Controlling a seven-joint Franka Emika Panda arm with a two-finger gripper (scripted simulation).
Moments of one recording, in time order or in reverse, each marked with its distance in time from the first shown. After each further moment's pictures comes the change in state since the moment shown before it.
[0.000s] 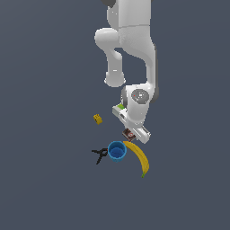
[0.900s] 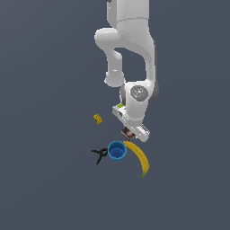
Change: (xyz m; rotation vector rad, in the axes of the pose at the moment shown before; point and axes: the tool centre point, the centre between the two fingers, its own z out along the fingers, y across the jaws) arm 0.007 0.004 -0.018 0.000 0.000 -0.001
